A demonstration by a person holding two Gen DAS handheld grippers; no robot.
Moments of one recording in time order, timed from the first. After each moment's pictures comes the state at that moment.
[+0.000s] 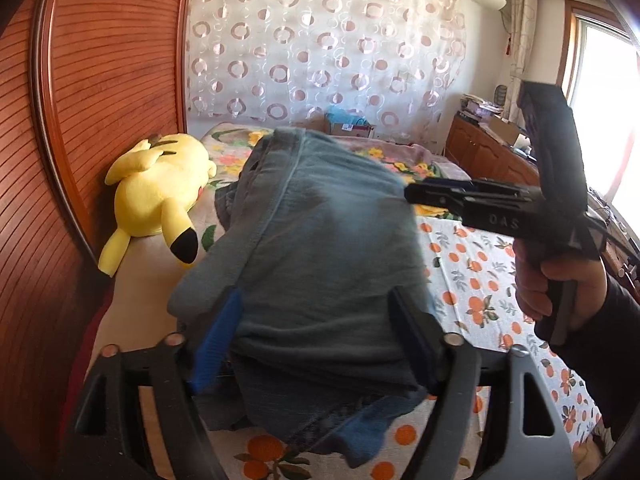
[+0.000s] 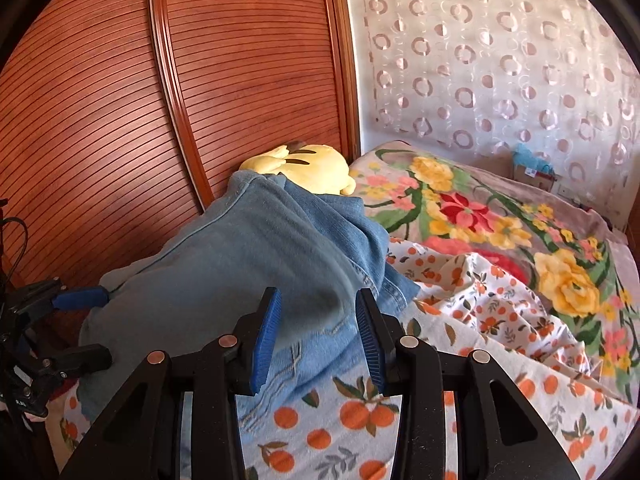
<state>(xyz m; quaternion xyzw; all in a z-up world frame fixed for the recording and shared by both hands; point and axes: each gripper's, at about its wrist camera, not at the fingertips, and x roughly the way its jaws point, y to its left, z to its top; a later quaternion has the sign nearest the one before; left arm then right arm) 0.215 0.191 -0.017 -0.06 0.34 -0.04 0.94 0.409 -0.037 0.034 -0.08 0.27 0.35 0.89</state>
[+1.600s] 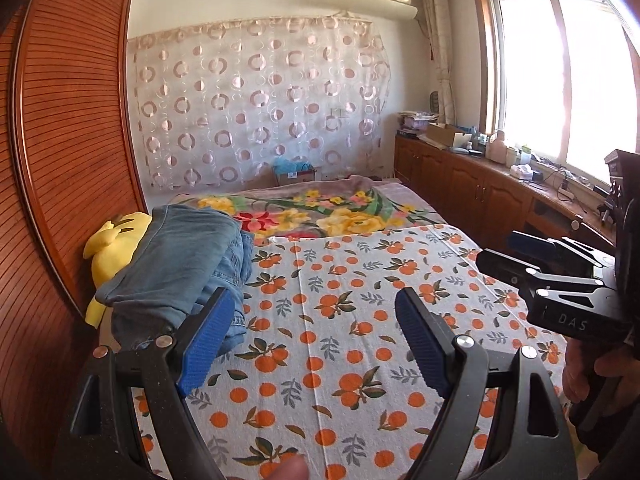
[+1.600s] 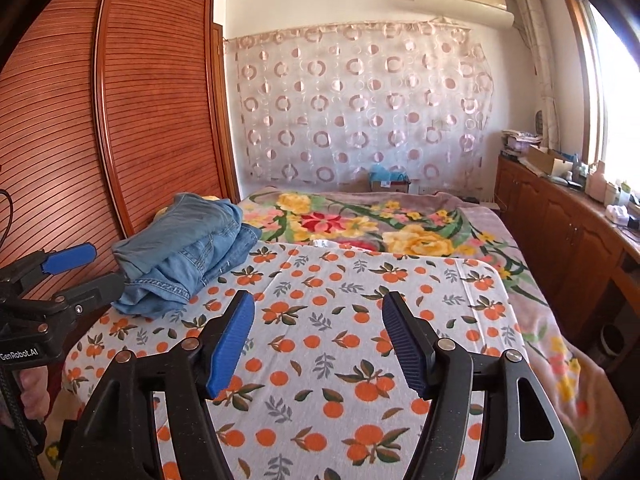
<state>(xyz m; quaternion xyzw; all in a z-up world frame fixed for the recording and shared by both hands) 0.086 0.027 0.042 0.02 0.24 -0.09 0.97 0.046 -0.181 0.059 -0.01 0.19 0.13 0.97</state>
